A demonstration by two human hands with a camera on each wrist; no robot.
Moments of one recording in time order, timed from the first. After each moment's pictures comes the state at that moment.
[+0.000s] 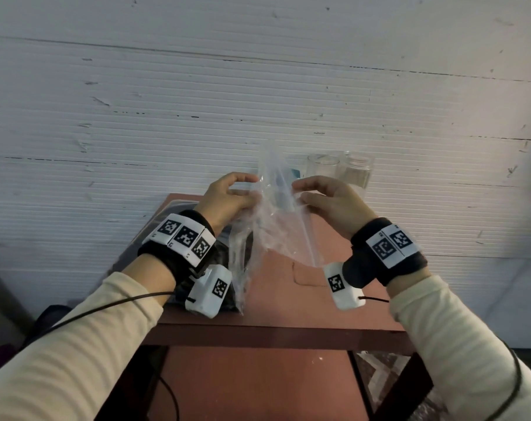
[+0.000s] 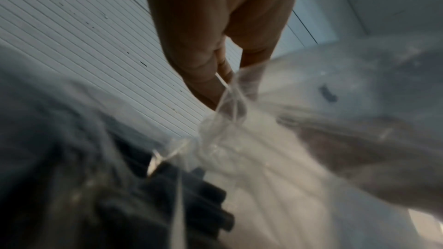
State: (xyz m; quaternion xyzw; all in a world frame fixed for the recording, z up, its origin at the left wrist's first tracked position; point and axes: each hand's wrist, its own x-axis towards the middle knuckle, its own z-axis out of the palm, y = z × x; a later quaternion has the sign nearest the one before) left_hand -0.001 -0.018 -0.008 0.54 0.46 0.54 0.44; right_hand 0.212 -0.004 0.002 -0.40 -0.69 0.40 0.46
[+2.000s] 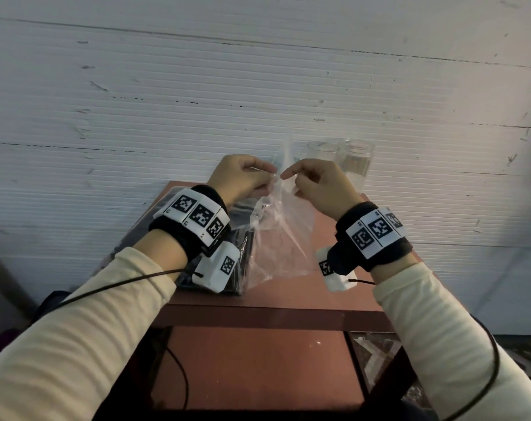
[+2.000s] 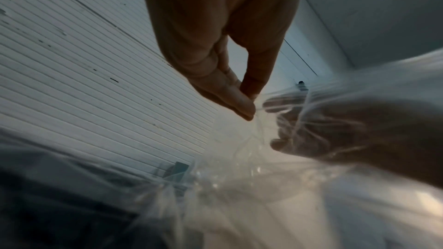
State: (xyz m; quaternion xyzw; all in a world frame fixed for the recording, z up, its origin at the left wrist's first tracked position) left_hand 0.021 -0.027 0.011 0.58 0.47 0.53 0.41; right_hand 0.193 -0.021 0.011 -0.42 -0.76 0.22 0.45
